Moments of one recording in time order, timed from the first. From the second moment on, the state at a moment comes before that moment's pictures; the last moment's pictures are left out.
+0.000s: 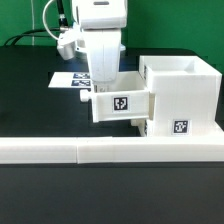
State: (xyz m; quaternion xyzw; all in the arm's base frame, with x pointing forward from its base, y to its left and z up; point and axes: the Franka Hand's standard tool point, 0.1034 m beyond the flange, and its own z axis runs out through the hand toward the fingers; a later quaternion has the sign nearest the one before) arm 0.536 -0.014 0.053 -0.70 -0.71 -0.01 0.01
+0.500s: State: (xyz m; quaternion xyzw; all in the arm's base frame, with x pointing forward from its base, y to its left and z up) arm 0.537 -0.007 0.052 -0.71 -0.70 -0.01 0.02
